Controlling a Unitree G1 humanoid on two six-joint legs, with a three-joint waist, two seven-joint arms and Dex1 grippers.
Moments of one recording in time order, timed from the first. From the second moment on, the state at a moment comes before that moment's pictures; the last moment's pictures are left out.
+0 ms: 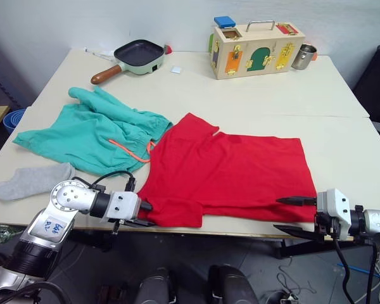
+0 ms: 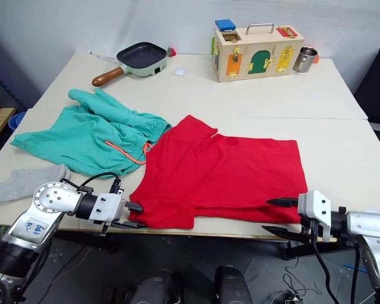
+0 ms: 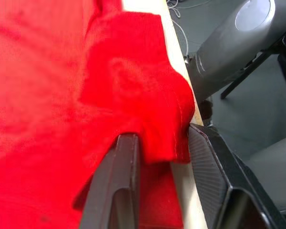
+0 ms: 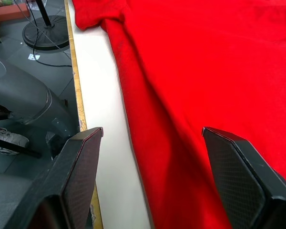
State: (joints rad) left arm -0.25 0.84 -0.12 -0.04 -0.21 -0.18 -1.29; right arm 0.09 -0.87 -0.21 -0.06 0.44 -0.04 1.31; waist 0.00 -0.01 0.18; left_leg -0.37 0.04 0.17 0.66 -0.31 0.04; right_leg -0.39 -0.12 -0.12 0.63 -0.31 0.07
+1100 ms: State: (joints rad) left arm -0.26 0.83 -0.17 0.00 -0.13 -0.32 -1.29; right arm 0.09 -0.87 -0.20 -0.04 0.43 -0.05 1.30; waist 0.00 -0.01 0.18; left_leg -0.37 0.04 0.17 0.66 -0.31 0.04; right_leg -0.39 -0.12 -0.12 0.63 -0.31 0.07
